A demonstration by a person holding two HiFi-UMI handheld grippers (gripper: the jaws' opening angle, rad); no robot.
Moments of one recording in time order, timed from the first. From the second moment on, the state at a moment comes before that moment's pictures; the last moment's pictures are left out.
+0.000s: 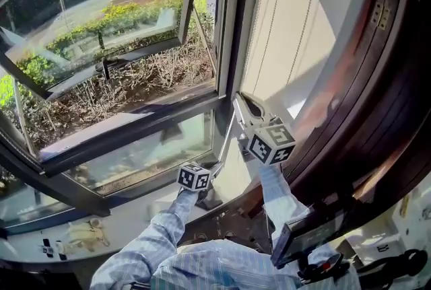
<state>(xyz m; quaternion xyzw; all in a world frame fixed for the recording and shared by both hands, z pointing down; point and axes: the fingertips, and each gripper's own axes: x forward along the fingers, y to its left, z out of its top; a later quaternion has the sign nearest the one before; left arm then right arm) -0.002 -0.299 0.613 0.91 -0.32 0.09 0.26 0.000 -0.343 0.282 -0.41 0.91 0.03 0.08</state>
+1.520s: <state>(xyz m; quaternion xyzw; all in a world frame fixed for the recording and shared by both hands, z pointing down) -0.068 -0.228 0.590 0.90 -0.37 -0.05 0.21 -0.019 -0.239 0.545 -0.47 0.87 -0.16 -0.01</state>
